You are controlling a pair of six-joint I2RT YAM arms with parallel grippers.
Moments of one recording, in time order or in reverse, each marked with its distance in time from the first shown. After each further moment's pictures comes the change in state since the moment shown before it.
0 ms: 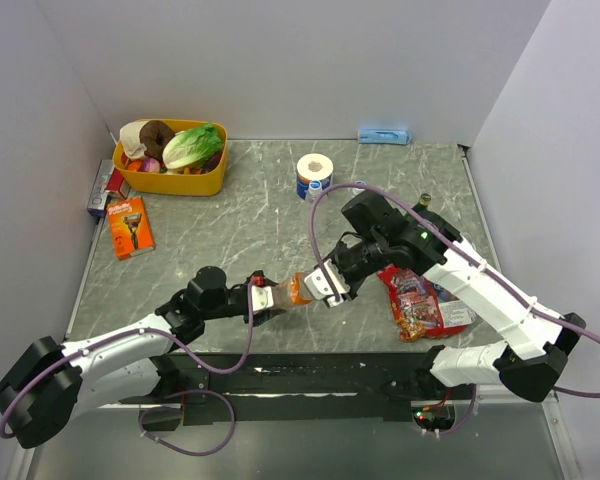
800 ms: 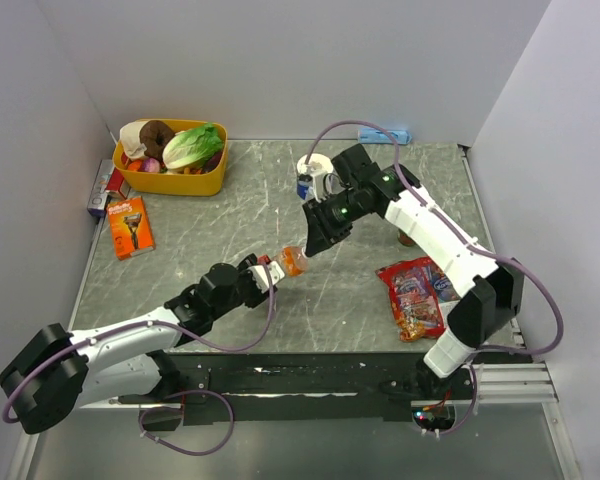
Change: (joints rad) left arm -0.057 0.076 0.076 -0.057 -0.560 -0.083; right arm -0.245 0.356 0.190 0.094 0.032 1.349
